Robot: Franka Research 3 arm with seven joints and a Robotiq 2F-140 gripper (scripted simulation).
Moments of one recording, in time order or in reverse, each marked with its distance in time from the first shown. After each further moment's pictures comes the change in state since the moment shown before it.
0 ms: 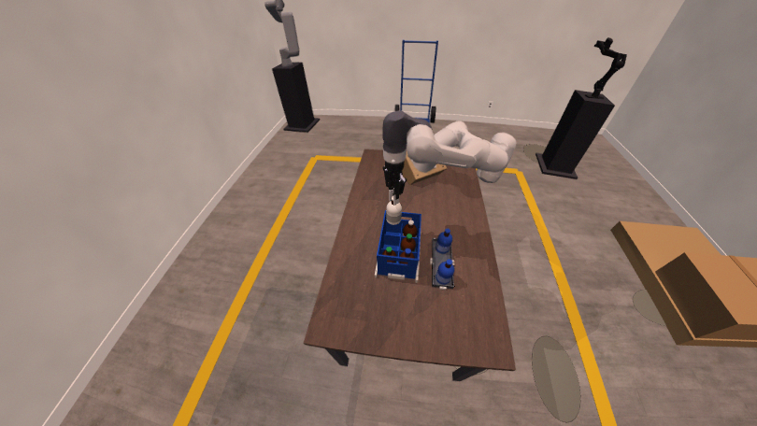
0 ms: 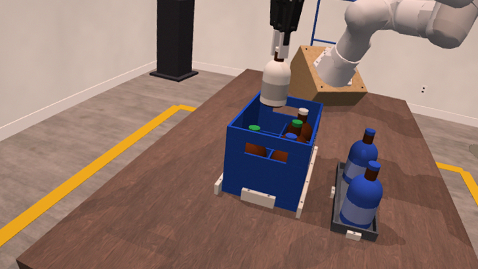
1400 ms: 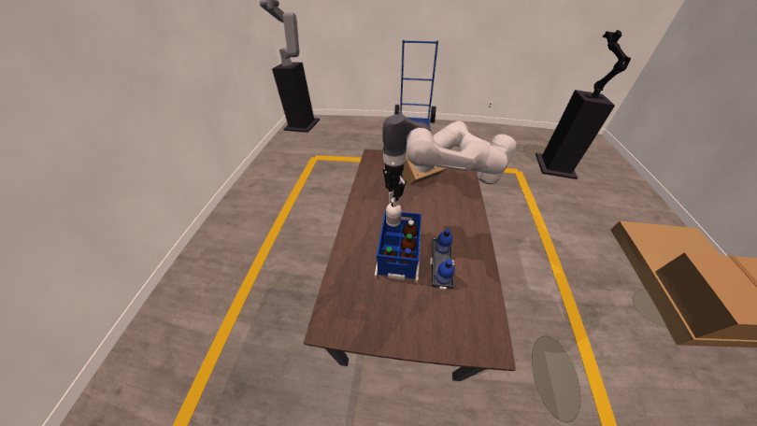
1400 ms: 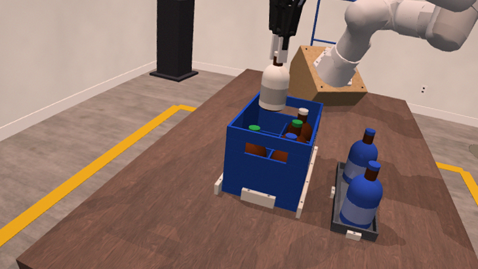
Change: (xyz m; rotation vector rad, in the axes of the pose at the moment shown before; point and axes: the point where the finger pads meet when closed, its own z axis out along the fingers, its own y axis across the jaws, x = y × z) arm -0.002 0.000 0.012 0.001 -0.003 -0.003
